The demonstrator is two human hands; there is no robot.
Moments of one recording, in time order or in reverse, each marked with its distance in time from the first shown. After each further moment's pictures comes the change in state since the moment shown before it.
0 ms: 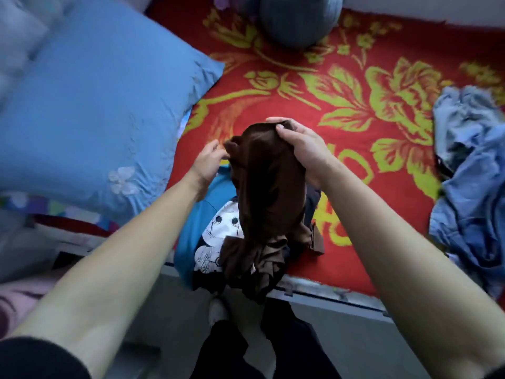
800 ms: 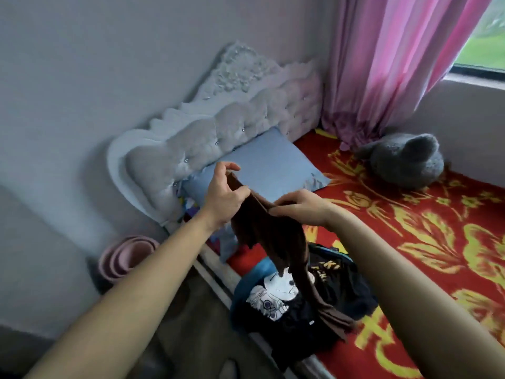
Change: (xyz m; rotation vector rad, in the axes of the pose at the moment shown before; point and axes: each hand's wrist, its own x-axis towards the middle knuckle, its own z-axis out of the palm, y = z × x) left_hand -0.338 0.127 -0.076 0.071 0.698 0.562; right_hand -0.166 -0.133 0.125 -1.159 -0.619 -0.322
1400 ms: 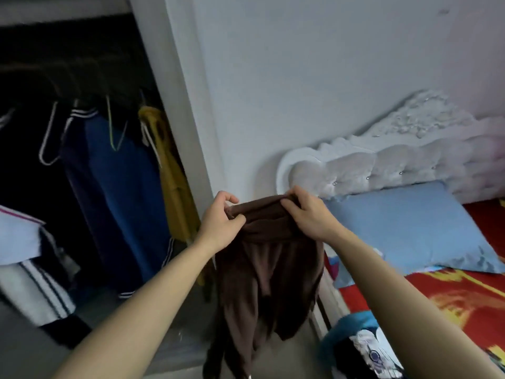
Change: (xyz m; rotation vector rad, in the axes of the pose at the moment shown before) left_hand -0.237 0.013 -0.281 0.385 0.578 -0.236; right_hand -0.037 -0.242 0.193 0.011 -0.019 -0.668
